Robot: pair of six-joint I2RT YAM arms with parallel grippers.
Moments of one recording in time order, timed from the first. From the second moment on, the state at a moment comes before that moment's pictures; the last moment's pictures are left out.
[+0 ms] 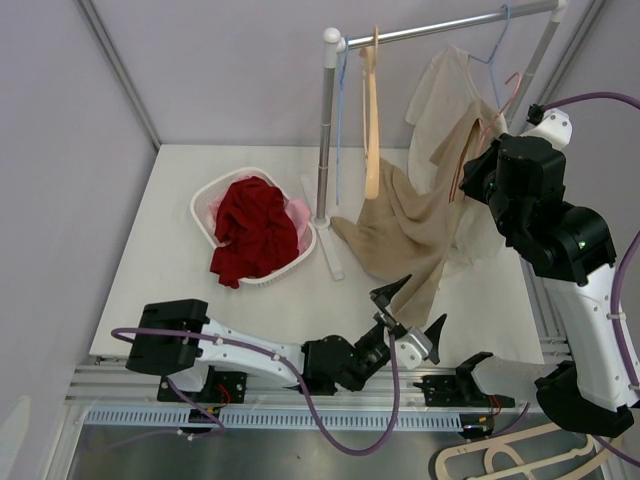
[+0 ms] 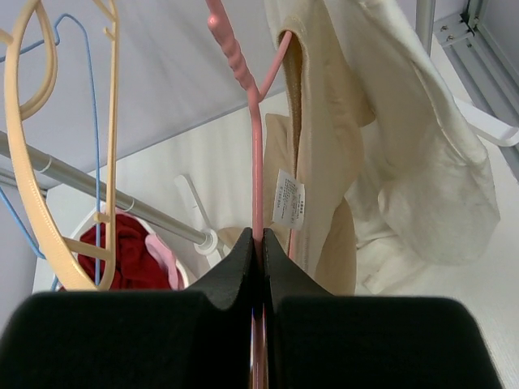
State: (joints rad) left arm -1.65 1.61 0.92 1.08 -0.69 0.60; right arm 0.54 1.19 1.87 -1.02 0.59 0.60
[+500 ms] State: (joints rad) left arm -1.52 1.66 1.01 0.92 -0.65 0.44; right arm 0.54 1.18 1.88 -1.02 0.55 0.60
